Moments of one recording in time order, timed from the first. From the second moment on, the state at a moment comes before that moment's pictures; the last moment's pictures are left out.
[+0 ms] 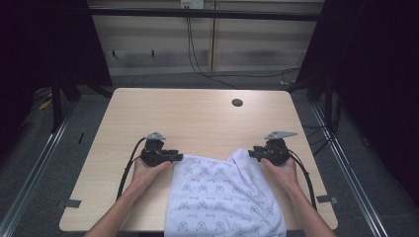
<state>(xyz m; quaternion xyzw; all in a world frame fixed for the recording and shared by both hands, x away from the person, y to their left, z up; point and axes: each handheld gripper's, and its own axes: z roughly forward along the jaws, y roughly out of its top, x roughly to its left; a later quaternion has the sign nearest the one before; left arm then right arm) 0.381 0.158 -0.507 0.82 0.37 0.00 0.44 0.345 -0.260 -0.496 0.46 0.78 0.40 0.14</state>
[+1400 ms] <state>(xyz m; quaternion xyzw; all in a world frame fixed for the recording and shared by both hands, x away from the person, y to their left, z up) 0.405 0.193 -0.364 0.76 0.31 0.12 0.56 0.354 -0.313 -0.352 0.44 0.69 0.52 0.23</state>
